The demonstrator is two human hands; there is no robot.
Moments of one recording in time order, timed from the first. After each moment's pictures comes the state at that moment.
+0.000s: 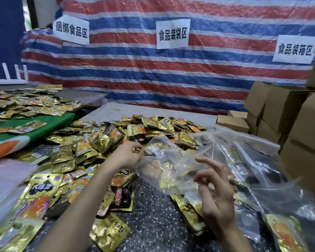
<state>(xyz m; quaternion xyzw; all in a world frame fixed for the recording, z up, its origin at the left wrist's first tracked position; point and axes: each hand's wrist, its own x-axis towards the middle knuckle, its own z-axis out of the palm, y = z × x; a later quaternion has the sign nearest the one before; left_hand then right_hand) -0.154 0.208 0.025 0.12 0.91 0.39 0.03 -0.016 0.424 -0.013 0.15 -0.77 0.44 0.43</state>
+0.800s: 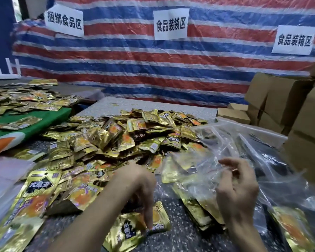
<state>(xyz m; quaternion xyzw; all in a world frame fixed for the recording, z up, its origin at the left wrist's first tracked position) -0.098 0.241 0.036 0.23 0.90 -0.03 0.36 -0.017 0.437 -0.012 -0.04 -0.75 0.43 0.50</state>
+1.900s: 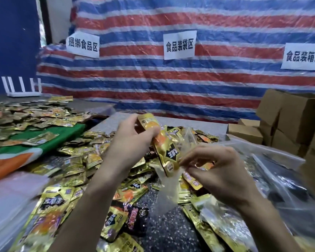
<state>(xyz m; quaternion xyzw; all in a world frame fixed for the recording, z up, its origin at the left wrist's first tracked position) -0.087 0.198 0.109 0.14 0.72 0.66 -0.16 -0.029 0.395 0.097 0.27 -0.85 0.33 0.29</state>
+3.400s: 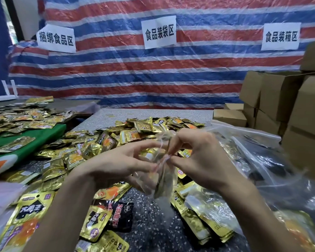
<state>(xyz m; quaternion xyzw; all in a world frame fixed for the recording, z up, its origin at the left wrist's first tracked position) -0.095 0.210 0.089 0.25 0.73 0.56 0.30 -0.036 0.413 0.091 0.21 -0.88 0.33 0.28</state>
